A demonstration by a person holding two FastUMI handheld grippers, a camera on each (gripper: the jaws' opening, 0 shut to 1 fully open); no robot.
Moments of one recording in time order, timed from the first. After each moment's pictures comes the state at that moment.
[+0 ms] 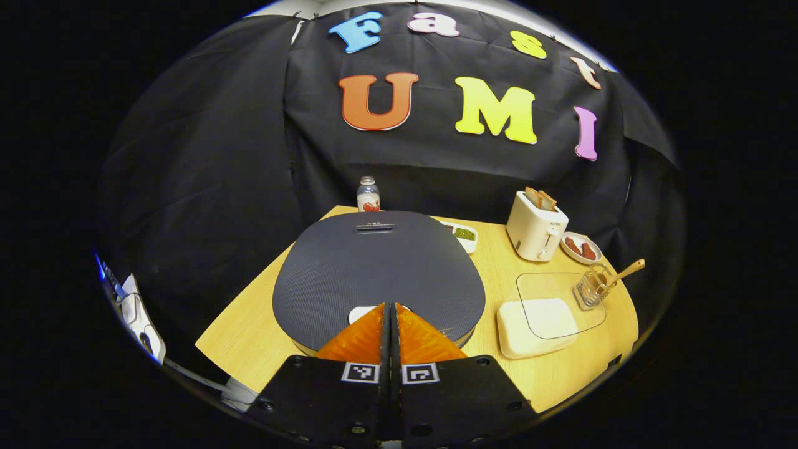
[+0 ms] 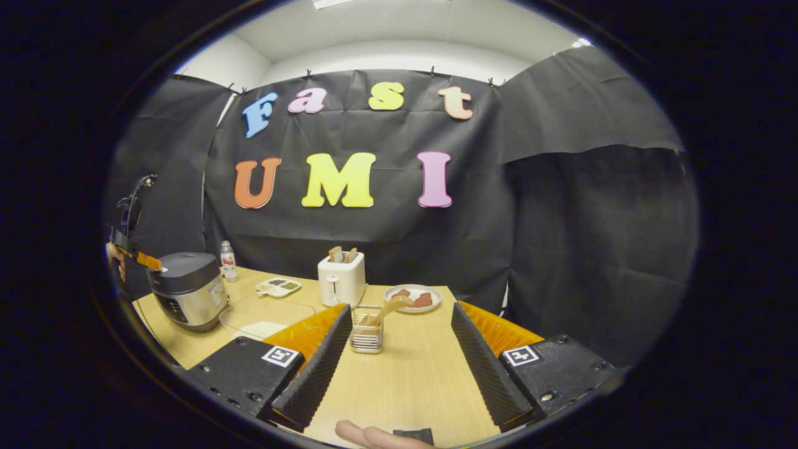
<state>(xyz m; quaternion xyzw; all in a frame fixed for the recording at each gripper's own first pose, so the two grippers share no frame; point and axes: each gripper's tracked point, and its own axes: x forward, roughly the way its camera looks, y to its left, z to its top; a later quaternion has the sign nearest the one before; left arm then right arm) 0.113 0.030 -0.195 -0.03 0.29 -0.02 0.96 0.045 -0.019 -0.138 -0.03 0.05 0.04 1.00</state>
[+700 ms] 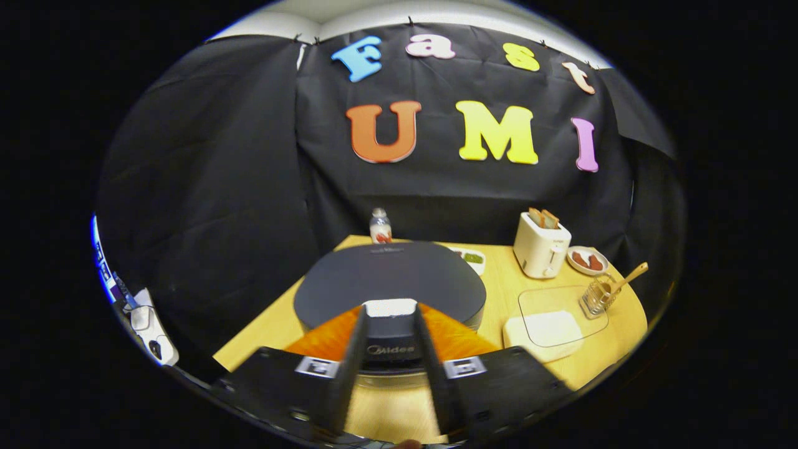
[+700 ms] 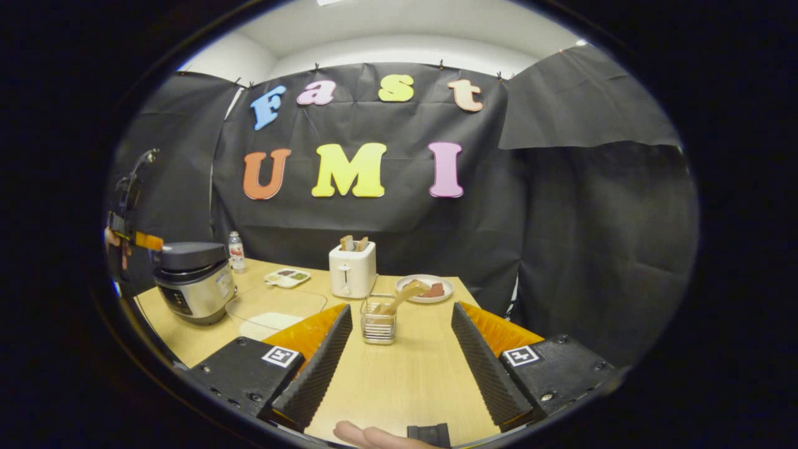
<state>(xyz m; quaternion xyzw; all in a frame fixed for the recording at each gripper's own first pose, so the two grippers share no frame) 0.092 0.045 -0.118 0.03 0.16 0.04 0.99 0.047 0.006 -0.171 -0.04 0.08 0.06 0.99</state>
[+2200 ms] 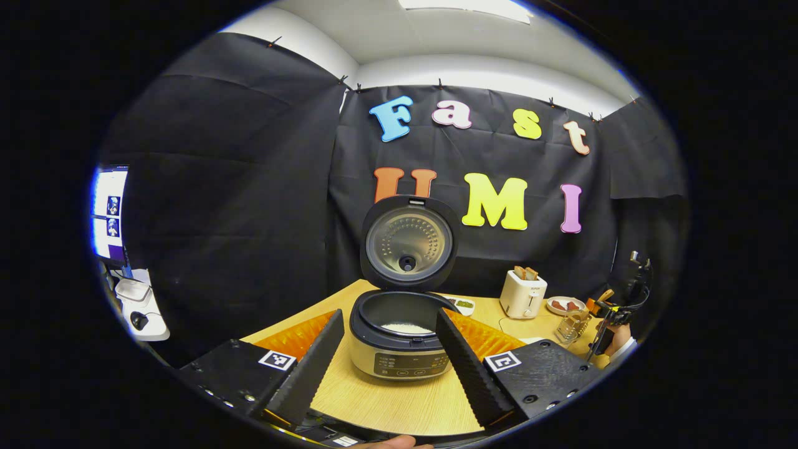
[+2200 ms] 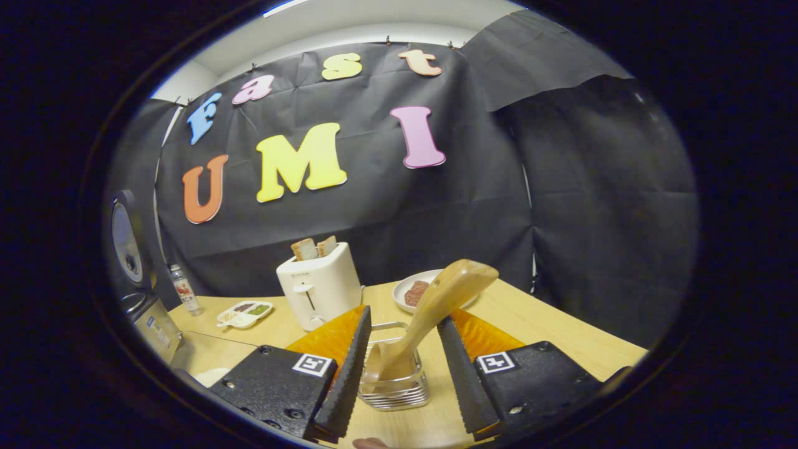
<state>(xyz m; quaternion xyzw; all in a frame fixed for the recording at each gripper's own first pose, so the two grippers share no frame) -0.007 0.077 -0.108 -0.05 0.04 0.02 1.00 0.275 0.055 -0.261 0.10 0.08 0.02 0.99</state>
